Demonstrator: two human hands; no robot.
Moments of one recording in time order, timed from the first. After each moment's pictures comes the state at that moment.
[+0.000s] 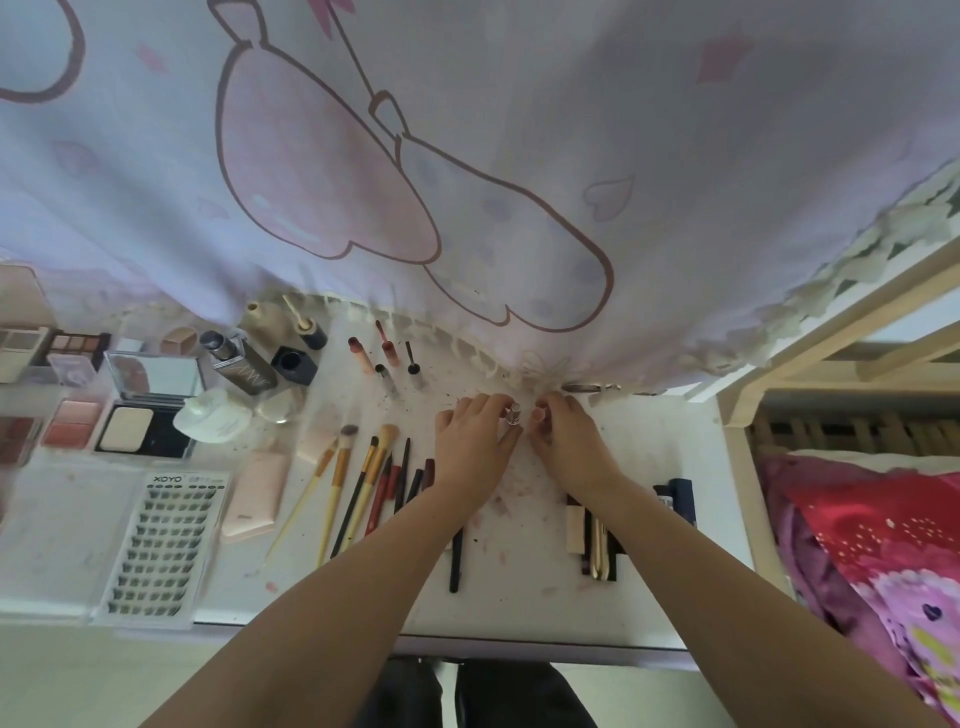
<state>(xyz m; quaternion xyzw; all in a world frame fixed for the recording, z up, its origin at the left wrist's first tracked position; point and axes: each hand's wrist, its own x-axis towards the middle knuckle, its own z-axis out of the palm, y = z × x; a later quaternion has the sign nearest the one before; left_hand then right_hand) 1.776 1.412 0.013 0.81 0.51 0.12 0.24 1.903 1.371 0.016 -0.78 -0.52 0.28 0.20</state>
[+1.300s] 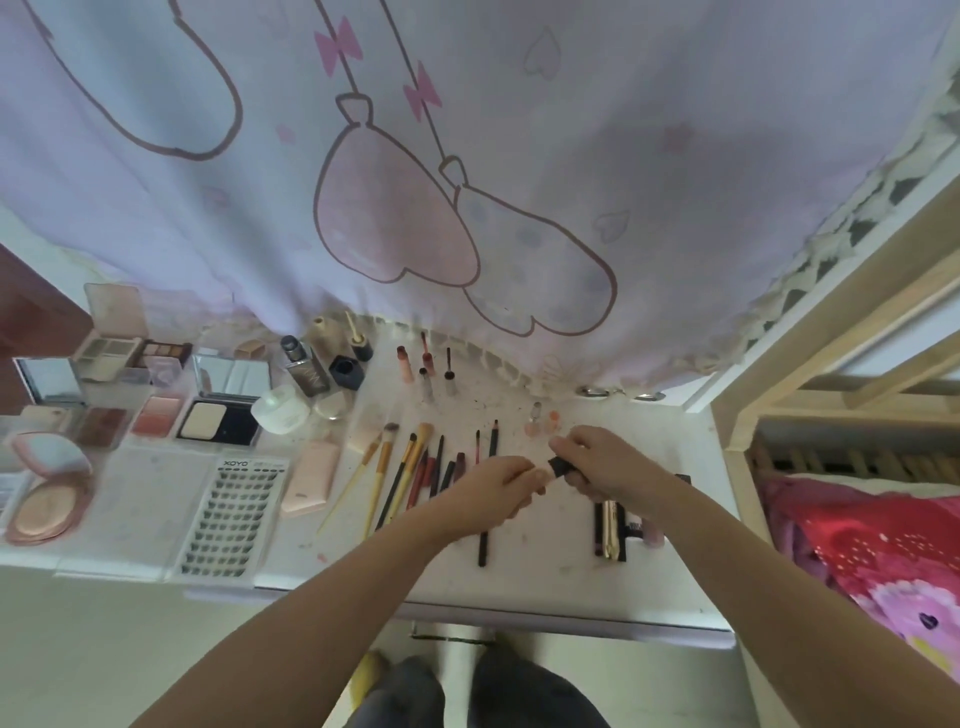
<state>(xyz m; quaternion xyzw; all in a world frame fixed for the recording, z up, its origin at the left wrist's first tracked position) 1.723 1.364 0.084 0.70 0.39 -0.01 0.60 1.884 1.324 0.109 -0.70 -0.37 0.56 0.24</state>
